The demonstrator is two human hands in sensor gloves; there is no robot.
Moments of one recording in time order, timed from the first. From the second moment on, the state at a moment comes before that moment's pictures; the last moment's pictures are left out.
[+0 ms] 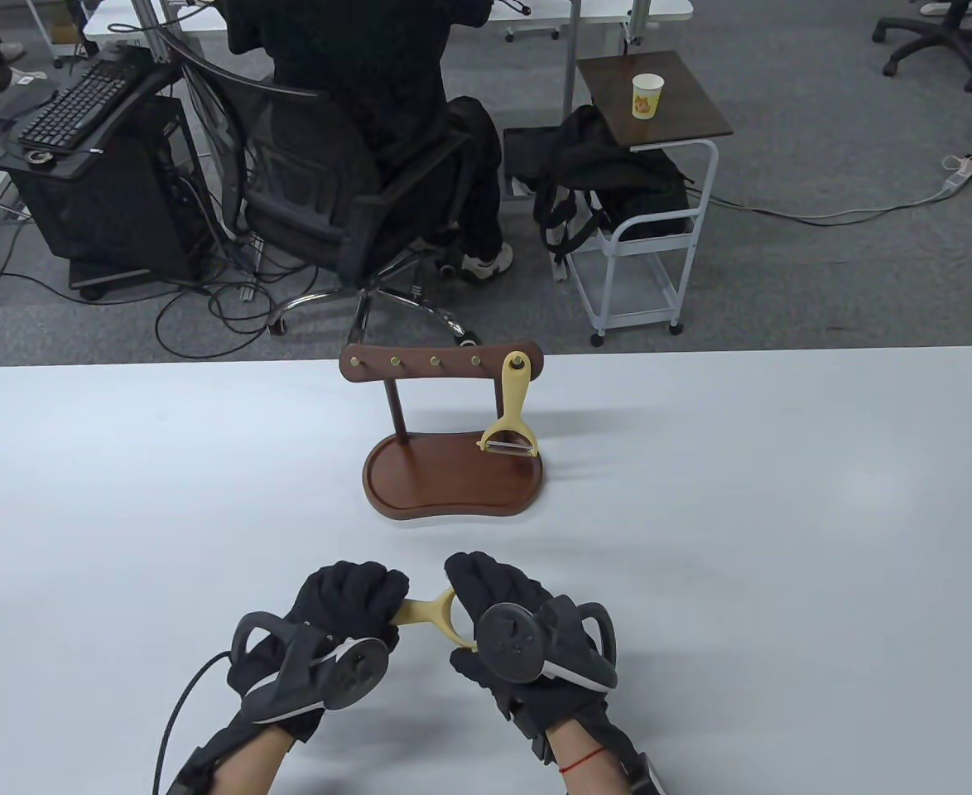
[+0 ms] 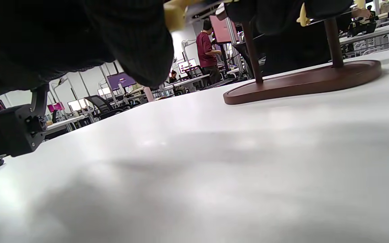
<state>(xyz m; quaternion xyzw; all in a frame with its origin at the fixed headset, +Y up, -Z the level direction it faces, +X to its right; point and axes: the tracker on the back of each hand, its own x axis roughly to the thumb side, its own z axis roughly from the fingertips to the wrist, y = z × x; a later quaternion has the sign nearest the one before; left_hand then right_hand) -0.193 -0.697 -0.283 0.09 -0.25 -0.07 0.96 0.019 -0.708 -0.286 0.23 0.03 0.96 0.15</state>
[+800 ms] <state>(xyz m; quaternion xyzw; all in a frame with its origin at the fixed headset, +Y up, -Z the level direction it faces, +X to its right) -0.268 -0.703 -0.301 0.12 -0.11 0.01 0.99 0.010 -0.671 -0.292 0.02 -0.17 0.97 0.18</state>
